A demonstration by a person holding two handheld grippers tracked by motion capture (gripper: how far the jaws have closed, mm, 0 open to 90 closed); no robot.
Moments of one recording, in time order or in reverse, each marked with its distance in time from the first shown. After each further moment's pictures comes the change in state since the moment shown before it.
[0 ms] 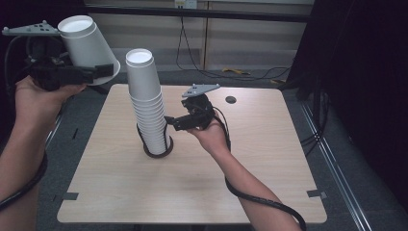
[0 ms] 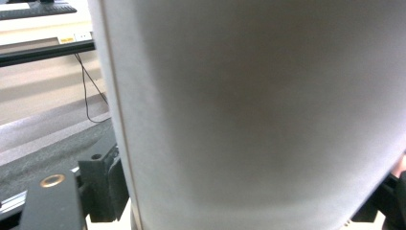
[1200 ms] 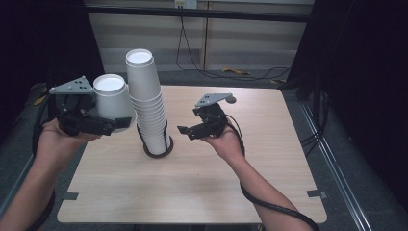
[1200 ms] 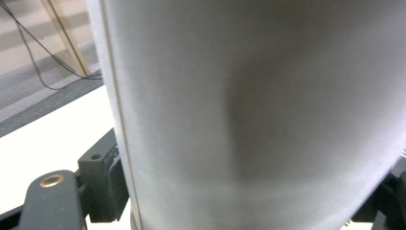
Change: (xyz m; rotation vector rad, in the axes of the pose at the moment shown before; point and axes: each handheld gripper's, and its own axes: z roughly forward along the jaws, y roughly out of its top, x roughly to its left) left arm -0.041 -0.079 0.026 0.179 -0.132 0.088; right arm -0.013 -0.032 -0.021 0.045 0.022 -0.019
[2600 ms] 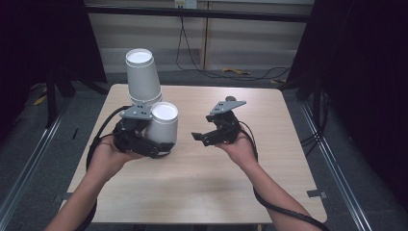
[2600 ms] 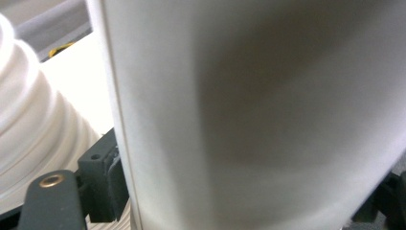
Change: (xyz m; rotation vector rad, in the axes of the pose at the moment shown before) left arm -0.059 -0.003 0.088 0.115 -0.160 0.111; right arm -0.018 -0.034 -0.017 0.035 -0.004 0.015
